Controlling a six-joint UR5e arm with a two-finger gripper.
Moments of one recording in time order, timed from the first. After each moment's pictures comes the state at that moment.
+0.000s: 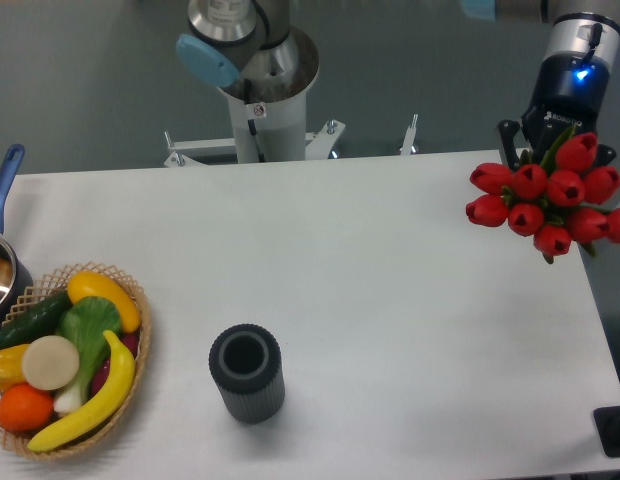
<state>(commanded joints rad) 3.08 -1.77 -1.69 -0.92 0.45 1.19</state>
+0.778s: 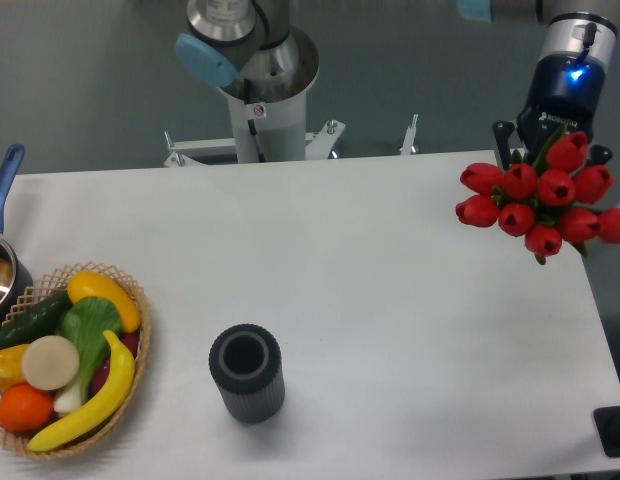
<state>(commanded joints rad) 3.06 -1.77 -1.70 -0.89 0.45 1.18</state>
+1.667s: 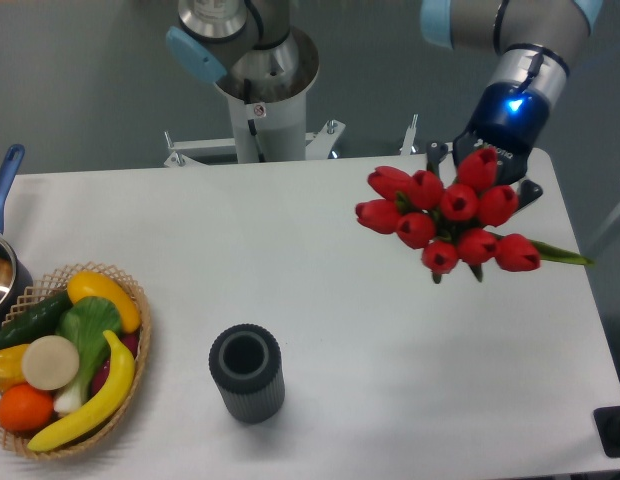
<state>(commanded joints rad) 2.92 -1.78 -1.73 -0.89 0.22 1.19</state>
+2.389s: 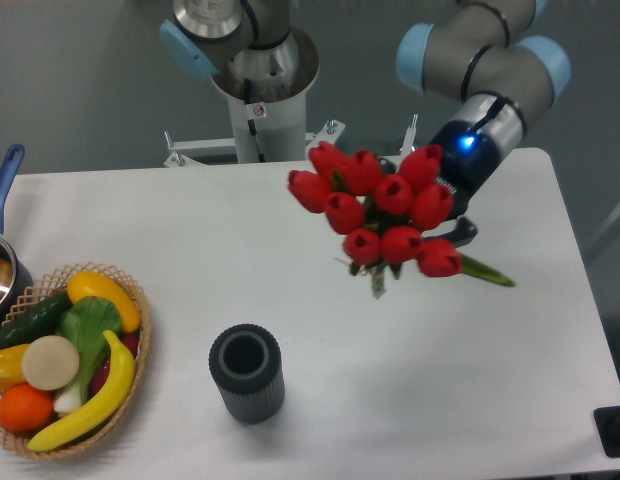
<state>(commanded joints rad) 2.76 -1.92 -1.71 -0.88 -0.01 1.35</state>
